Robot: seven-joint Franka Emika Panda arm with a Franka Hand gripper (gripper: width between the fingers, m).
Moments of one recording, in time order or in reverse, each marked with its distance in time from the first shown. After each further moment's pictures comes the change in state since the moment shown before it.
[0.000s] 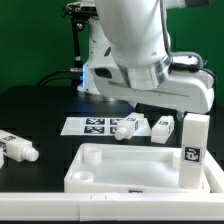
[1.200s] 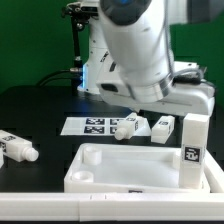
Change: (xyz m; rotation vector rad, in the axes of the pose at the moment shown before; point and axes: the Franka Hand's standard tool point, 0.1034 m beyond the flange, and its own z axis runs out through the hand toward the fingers) arm -0.009 0.006 0.046 0.030 -0.072 -0.048
